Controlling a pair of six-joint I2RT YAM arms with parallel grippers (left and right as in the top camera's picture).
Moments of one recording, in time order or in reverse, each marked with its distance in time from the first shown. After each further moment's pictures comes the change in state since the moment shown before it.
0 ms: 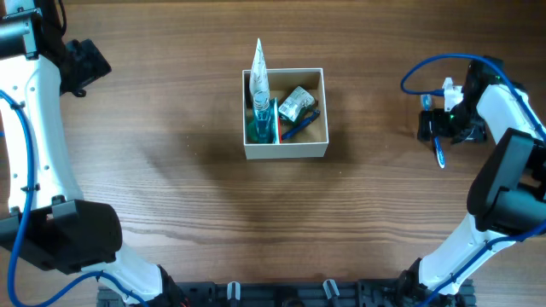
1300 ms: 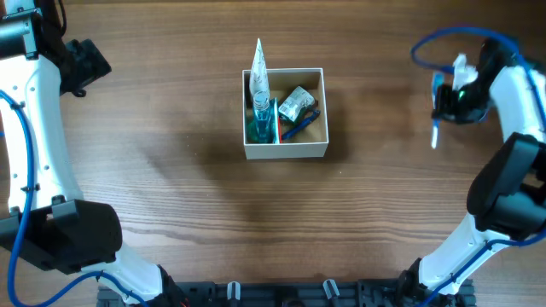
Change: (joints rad) left arm 0.000 0.000 0.000 0.000 0.000 0.000; right arm 0.003 0.000 0.254 -0.243 -0.256 0.160
